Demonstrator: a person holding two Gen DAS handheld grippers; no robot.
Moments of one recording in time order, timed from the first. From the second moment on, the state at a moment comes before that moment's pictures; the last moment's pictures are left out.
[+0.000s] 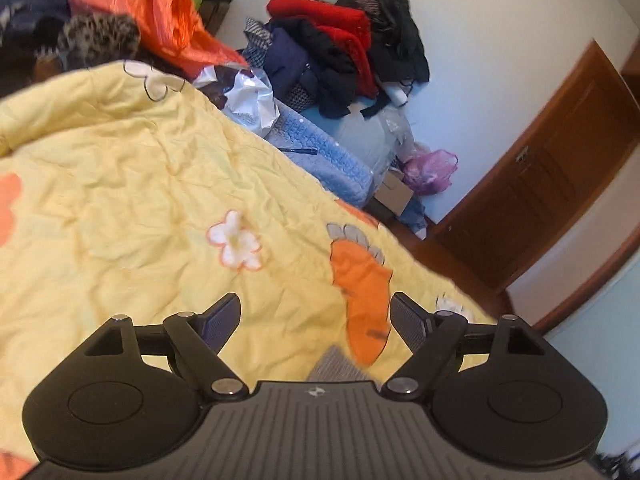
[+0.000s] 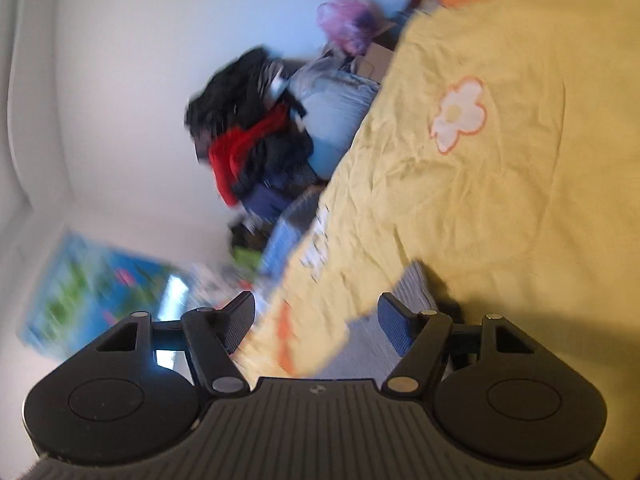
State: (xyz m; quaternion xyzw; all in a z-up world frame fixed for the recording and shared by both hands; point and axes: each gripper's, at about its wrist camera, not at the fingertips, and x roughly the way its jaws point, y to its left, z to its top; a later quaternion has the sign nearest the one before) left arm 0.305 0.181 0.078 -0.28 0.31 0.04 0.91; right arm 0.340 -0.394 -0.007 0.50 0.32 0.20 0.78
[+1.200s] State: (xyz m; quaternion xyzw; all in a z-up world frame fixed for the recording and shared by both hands) left arm 0.184 0.162 0.009 -0.28 0.45 -0.13 0.84; right arm 0.227 -0.392 -0.009 0.34 0.43 0.19 0.81
